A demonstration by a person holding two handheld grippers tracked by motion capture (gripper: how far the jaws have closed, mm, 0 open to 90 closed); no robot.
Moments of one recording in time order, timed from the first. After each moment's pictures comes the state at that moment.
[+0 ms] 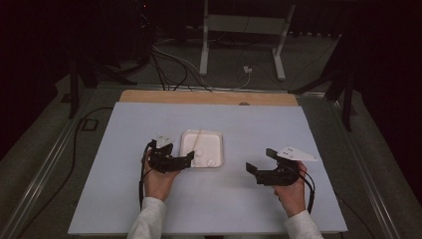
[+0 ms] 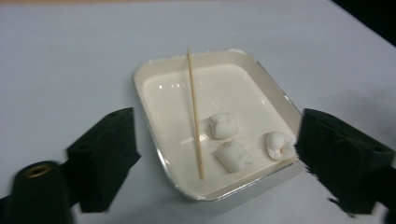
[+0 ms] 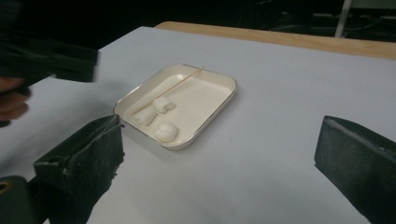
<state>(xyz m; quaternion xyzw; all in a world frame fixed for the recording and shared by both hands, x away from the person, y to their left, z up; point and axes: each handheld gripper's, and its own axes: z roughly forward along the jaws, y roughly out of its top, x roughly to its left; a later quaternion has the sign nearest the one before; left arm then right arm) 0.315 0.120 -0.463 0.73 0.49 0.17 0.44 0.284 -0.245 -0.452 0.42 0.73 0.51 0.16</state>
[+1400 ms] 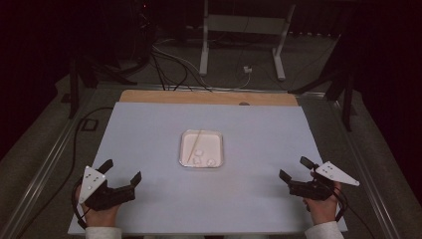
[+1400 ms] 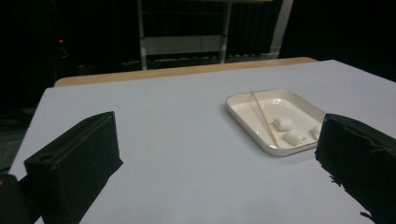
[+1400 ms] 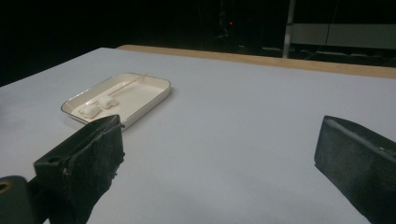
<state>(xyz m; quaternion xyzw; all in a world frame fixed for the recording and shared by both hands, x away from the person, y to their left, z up) 0.215 0.244 -0.464 0.66 0.46 0.31 0.51 0.250 -0.332 -0.474 0.43 0.68 0.53 0.25</state>
